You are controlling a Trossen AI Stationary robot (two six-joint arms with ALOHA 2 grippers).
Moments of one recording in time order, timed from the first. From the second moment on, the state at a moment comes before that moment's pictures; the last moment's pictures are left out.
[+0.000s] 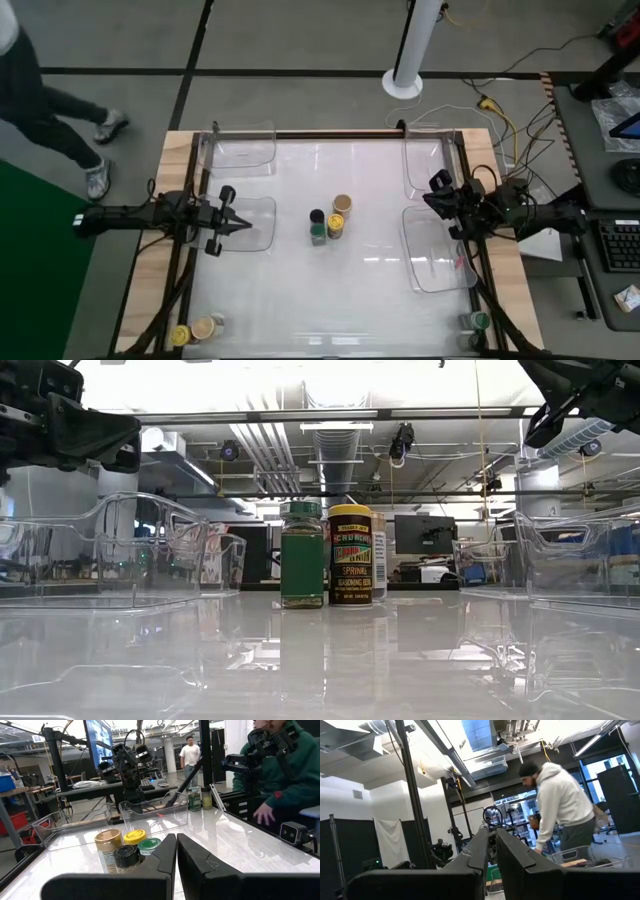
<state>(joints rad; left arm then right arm) 0.01 0.07 0.01 0.12 0.19 0.14 -0.03 0.09 0.01 0.55 -0.05 0.29</state>
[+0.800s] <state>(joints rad) 0.01 0.07 0.01 0.11 0.19 0.14 -0.03 0.09 0.01 0.56 -0.05 0.34</state>
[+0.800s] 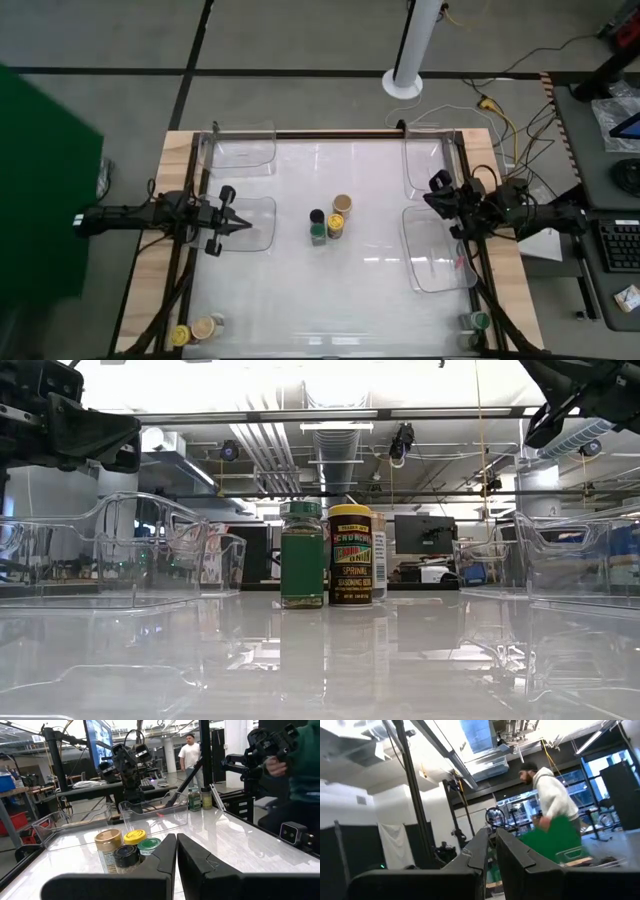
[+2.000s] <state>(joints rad) 0.01 0.07 0.01 0.12 0.19 0.14 0.09 1.16 0.76 -0.18 -0.03 0.11</state>
